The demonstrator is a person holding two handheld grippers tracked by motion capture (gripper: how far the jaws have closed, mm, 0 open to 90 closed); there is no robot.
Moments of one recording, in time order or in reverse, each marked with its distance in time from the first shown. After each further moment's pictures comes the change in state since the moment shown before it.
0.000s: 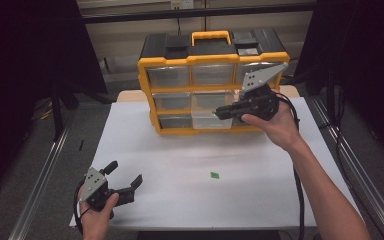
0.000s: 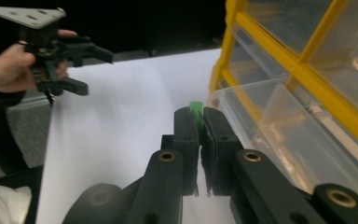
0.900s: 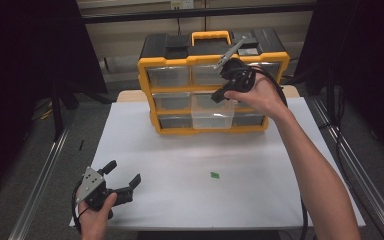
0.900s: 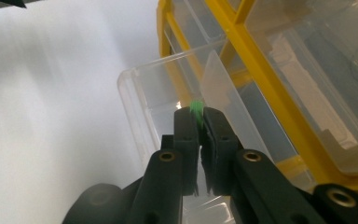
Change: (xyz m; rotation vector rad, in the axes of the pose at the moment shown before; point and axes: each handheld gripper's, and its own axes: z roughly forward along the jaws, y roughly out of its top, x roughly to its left) left arm 0.003 0.000 -0.001 -0.011 -0.001 -0.016; right arm -0.056 0.039 0.045 0.356 -0.083 0.048
